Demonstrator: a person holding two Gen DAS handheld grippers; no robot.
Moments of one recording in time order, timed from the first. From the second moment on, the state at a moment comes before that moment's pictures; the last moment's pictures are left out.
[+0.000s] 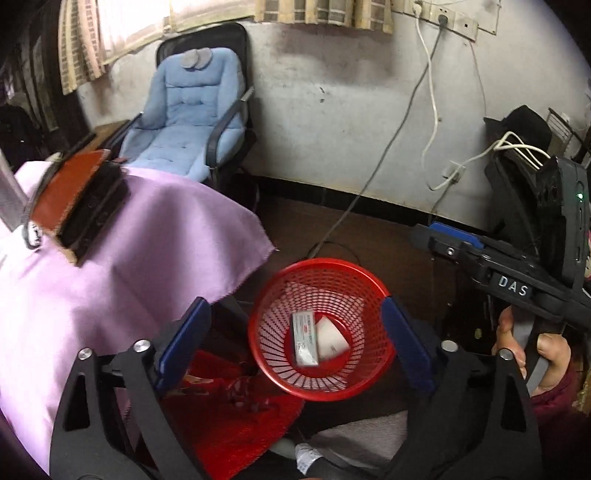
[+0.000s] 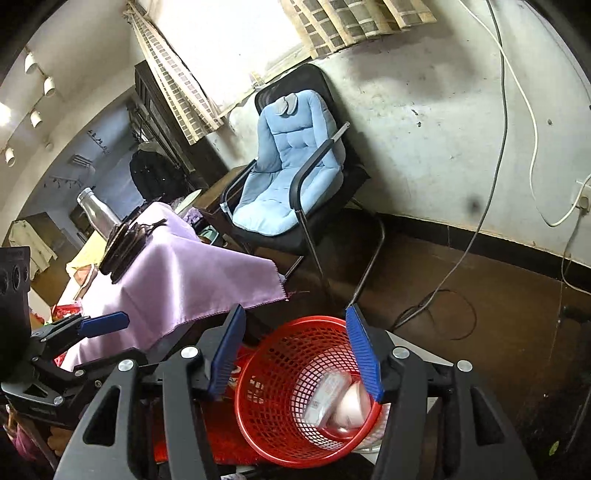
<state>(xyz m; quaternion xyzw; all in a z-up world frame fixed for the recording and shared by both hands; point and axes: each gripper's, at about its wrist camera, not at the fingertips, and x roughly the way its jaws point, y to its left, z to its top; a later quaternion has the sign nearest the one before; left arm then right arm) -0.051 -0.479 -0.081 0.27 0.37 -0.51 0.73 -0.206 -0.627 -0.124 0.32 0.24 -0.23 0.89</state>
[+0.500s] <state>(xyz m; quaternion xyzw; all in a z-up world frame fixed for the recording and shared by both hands) -0.036 -0.417 -0.041 0.22 0.32 -0.46 0.80 -0.187 -0.580 -0.082 0.25 0.24 -0.21 0.91</state>
